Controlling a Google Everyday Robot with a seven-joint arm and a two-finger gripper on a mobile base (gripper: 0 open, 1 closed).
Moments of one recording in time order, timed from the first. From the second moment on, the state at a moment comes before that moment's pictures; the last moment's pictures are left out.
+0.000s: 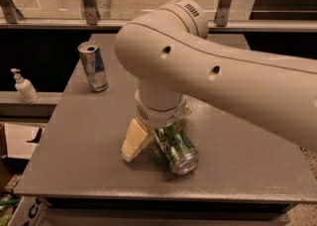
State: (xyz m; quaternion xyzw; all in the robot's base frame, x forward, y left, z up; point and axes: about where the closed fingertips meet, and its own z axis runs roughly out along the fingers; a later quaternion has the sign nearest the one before) arm 0.432 -0.007 0.811 -0.34 0.94 -0.01 0.07
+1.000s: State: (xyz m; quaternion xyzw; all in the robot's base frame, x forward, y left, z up) arm 0.430 -0.042 0.810 -0.29 0.96 -0.02 0.05
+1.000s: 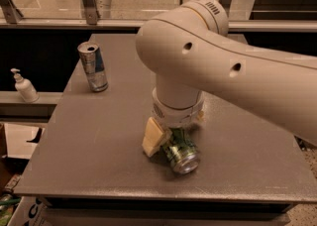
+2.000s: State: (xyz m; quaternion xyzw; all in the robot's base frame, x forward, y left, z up) arm 0.439 -0.044 0.836 -0.27 0.96 -0.01 0.06
